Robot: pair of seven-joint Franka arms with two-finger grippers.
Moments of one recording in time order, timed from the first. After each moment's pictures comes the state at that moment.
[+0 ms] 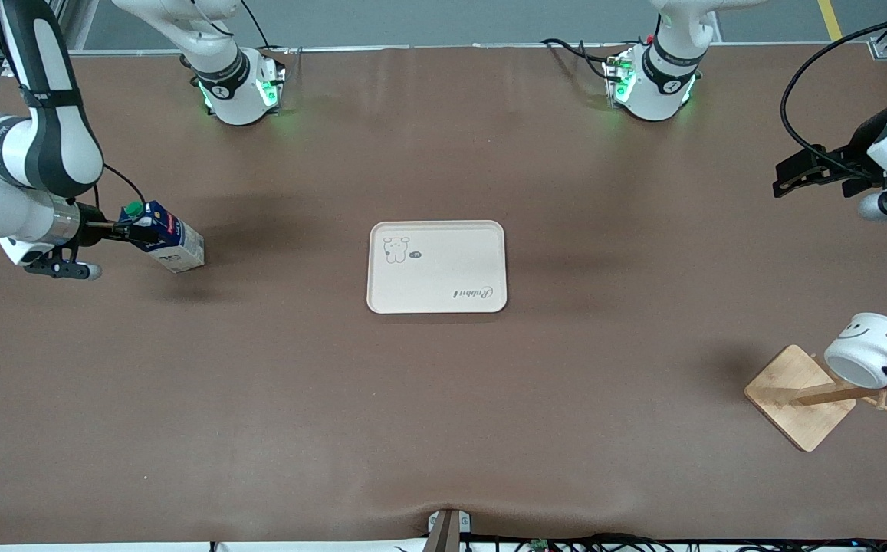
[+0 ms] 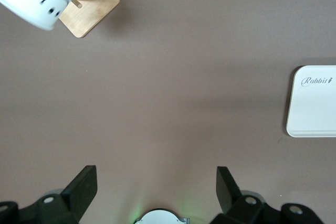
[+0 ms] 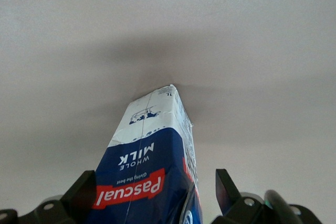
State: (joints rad) left arm 0.08 0.03 -0.15 -1.51 -0.01 1.43 -0.06; right arm -0.11 0.09 -0.11 -2.21 0.05 2.02 -0.11
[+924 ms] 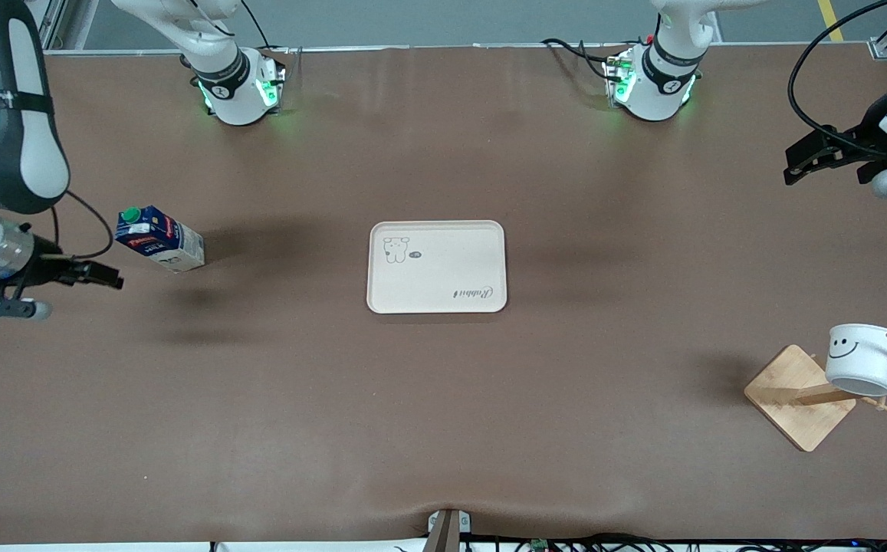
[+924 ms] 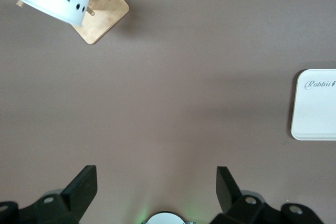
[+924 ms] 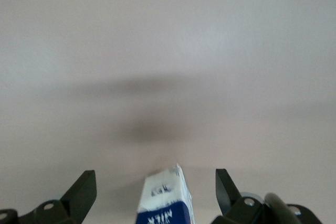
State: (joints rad) left arm 0.08 -0.01 -0.16 -1.51 0.02 1.43 -0.06; right arm -0.10 0.22 -0.07 -1.81 0.05 1.99 -0.12
